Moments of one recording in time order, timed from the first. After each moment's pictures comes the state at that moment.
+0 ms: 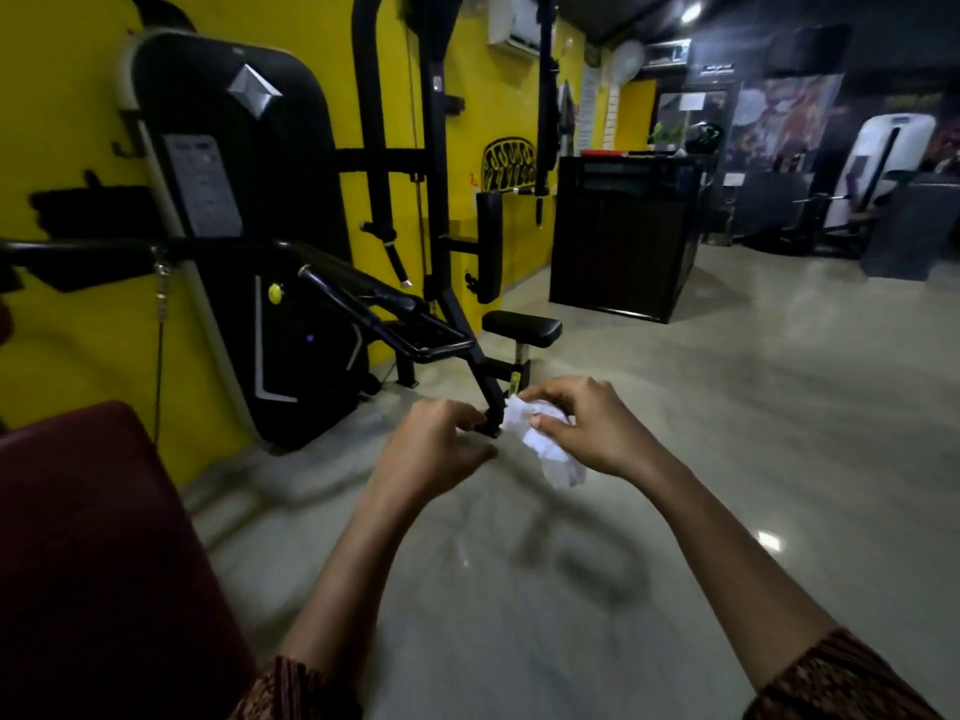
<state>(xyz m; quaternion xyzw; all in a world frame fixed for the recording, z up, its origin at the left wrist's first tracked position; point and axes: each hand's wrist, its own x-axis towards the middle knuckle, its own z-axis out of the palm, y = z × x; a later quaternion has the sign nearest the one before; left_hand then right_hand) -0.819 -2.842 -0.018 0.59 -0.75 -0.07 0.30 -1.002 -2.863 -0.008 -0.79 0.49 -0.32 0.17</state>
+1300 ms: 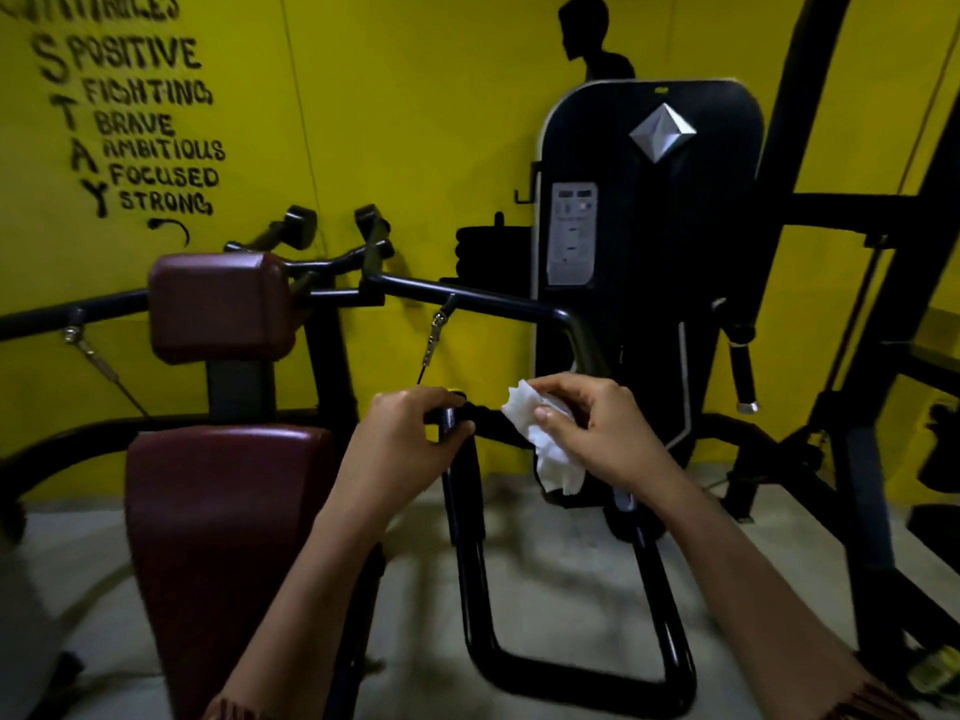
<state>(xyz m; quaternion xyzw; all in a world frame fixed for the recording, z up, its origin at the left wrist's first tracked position) -0.702 -3.102 0.039 0.81 -0.39 0.22 0.37 -0.796 -3.276 0.041 -0.88 0.03 -0.30 0.38</state>
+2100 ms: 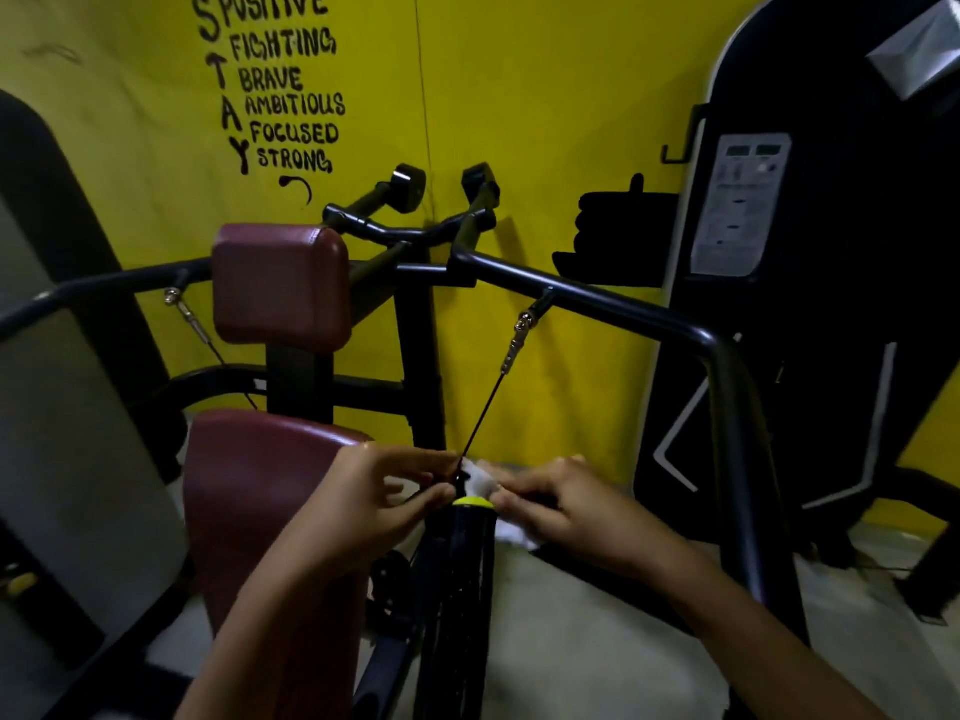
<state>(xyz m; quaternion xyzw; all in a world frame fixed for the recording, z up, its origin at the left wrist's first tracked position) -0.601 -3.117 0.021 0.86 -0.30 0.04 0.42 -0.636 -3.322 0.009 -0.91 -0.20 -0.07 0.36</state>
